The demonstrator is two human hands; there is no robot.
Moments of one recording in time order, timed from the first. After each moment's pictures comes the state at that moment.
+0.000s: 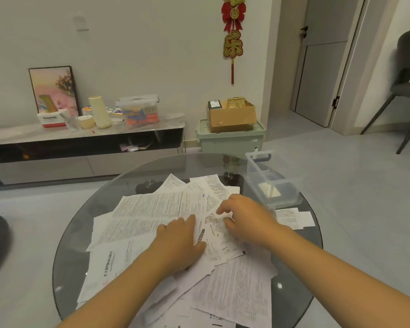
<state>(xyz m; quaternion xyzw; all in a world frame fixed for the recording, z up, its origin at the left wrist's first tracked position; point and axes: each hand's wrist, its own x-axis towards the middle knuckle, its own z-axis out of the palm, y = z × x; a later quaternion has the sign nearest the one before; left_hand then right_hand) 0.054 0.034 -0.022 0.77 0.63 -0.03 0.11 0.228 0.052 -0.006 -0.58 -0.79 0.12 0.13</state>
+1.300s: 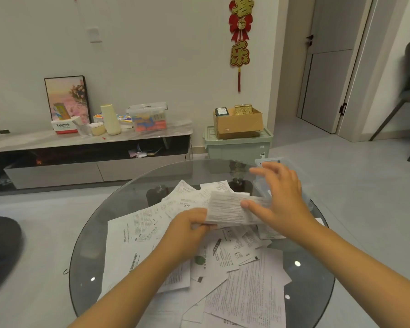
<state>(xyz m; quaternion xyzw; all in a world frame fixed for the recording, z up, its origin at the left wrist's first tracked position) 0.046 0.024 0.003 0.71 0.49 0.35 0.35 0.254 0.039 0.020 -0.58 -0.74 0.03 0.36</state>
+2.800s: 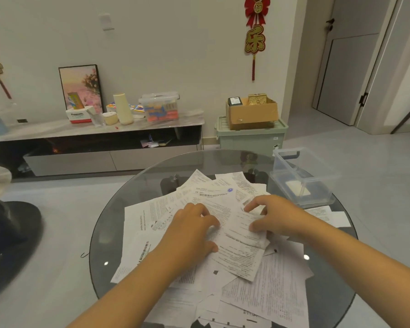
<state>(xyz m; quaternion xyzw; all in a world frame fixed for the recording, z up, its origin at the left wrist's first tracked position) 0.017 0.022 -0.013 0.82 0.57 0.09 0.07 0.222 0.048 0.006 -0.63 -0.68 0.35 0.15</state>
